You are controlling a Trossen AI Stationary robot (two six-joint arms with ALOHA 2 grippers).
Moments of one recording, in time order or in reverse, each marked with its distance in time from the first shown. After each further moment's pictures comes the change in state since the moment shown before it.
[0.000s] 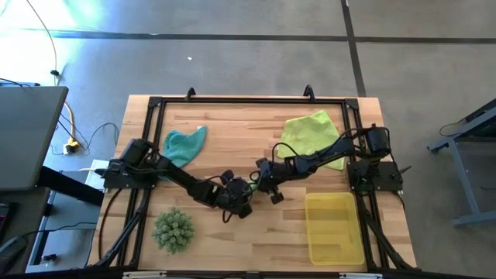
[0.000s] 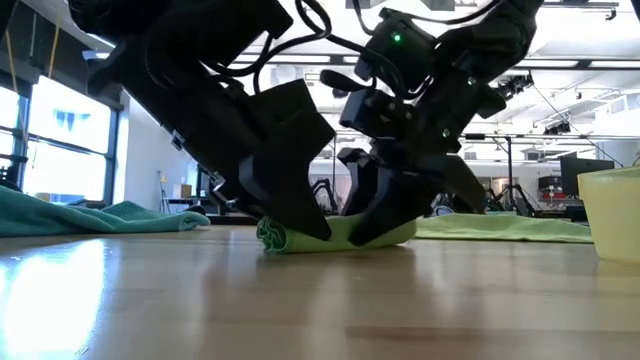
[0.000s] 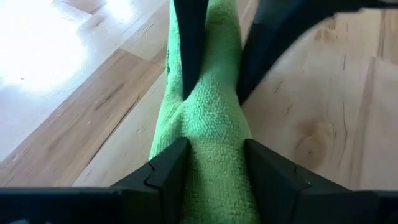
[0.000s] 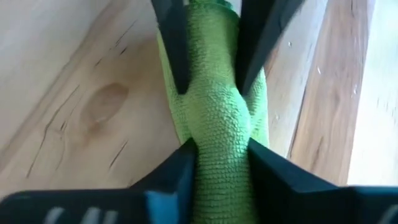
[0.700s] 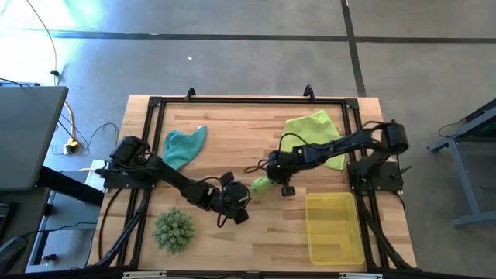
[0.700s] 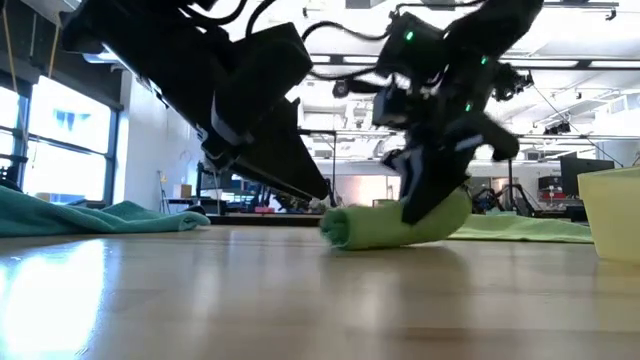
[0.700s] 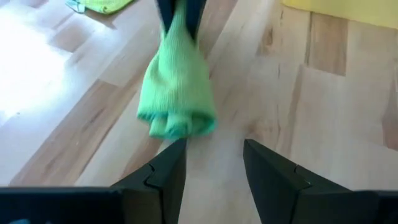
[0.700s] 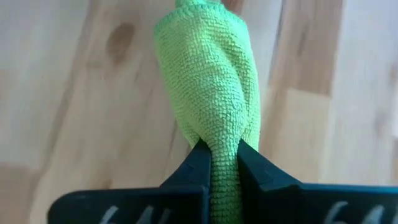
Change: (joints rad) left arm -0.035 -0.093 0.000 -0.005 -0.007 0.109; right arm -0.062 -0.204 -0.013 -0.320 -0.095 0.210
